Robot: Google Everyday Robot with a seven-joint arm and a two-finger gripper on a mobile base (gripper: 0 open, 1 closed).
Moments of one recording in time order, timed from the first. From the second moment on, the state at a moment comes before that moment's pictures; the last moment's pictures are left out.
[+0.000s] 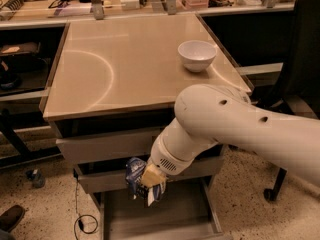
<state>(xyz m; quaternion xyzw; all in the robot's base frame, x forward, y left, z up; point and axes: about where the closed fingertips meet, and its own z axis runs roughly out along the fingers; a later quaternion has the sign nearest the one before) 0.406 0.019 0.738 -0.55 0.80 0.17 0.16</state>
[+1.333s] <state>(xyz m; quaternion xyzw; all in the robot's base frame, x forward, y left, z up) 0.400 -0.008 0.589 -0.45 0.85 0.22 0.15</state>
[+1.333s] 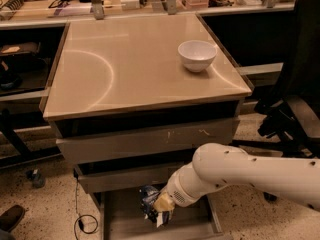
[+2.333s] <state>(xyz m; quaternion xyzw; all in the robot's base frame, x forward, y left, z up) 0.392 -0.037 0.479 -0.37 0.88 0.26 0.14</state>
